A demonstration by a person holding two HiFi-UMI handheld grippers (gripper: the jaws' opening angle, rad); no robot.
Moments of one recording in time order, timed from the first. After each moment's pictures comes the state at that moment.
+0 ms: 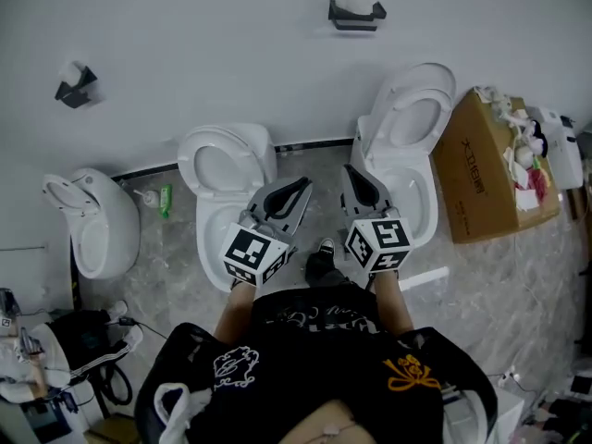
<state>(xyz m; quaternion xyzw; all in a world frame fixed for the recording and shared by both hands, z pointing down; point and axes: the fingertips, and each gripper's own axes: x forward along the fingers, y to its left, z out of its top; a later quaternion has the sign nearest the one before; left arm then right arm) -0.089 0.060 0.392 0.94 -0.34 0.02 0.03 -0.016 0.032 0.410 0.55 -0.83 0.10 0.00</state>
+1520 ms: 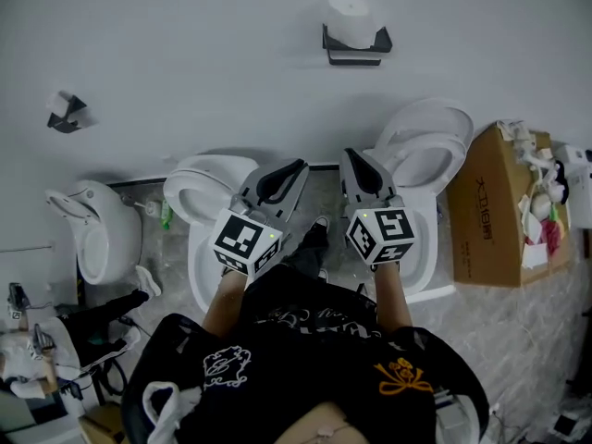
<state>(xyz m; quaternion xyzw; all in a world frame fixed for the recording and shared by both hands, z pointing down) 0.005 -0.170 0.363 0.92 -0.39 0.05 0.00 0.079 -0.202 0.385 0.51 -0.85 0.10 -0.03</state>
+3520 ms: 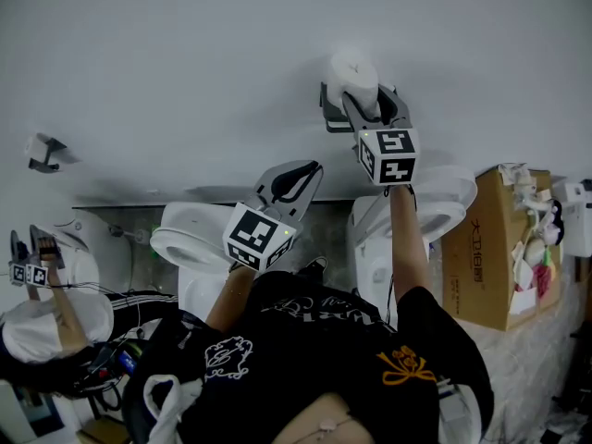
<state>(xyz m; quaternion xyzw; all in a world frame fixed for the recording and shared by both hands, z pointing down) 0.042 -0.389 0.364 0.93 -0.36 0.04 0.01 0.117 -0.545 0.339 0.54 -0.84 -0.03 0.09</state>
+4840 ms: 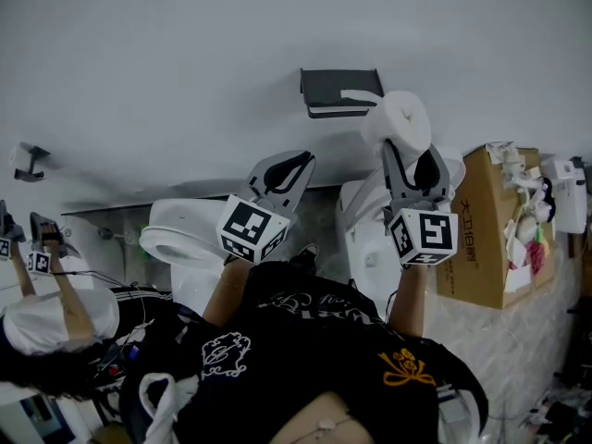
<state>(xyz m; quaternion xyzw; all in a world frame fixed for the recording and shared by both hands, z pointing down) 0.057 -0.385 0.371 0.94 -0.35 0.04 0.02 0.208 -0.394 0.327 0.61 -0.79 -0.03 0.02</state>
